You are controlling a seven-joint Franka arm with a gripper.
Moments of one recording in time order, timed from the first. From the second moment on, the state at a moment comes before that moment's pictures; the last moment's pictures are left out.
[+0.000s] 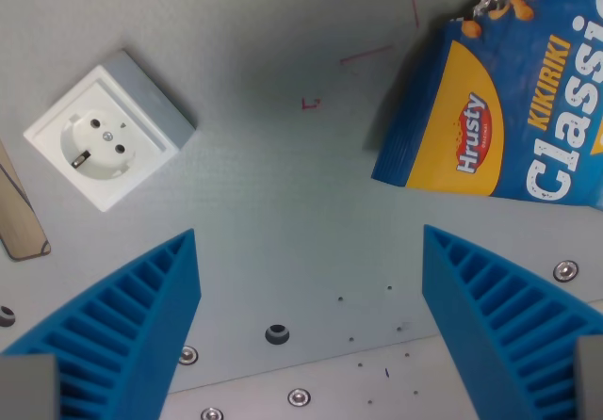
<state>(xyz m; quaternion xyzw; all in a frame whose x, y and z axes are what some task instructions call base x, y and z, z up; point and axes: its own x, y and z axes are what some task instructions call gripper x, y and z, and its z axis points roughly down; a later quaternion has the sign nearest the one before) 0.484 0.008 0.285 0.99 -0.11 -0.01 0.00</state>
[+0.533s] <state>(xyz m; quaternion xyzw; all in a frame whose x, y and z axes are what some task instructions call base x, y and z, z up) 0.489 0.008 0.309 0.99 -0.11 0.00 0.00</state>
